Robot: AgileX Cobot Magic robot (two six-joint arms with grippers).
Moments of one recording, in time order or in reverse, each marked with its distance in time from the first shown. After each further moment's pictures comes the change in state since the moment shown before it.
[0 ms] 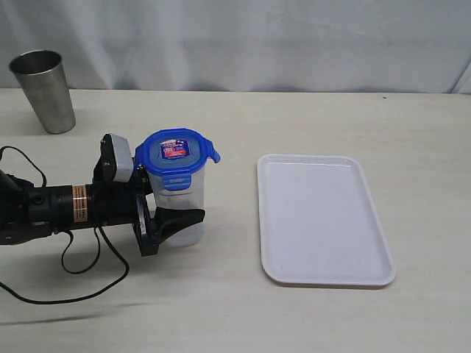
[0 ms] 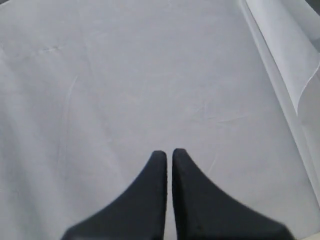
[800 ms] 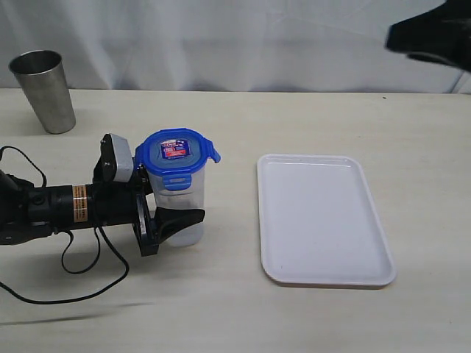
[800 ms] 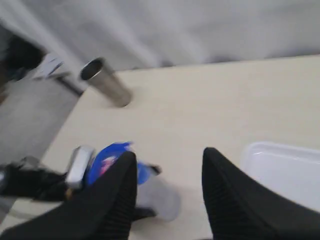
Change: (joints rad) left arm 0.000 0.000 0.000 0.000 0.000 0.000; right arm 0.002 1.068 -0.806 0.831 1.049 -0.926
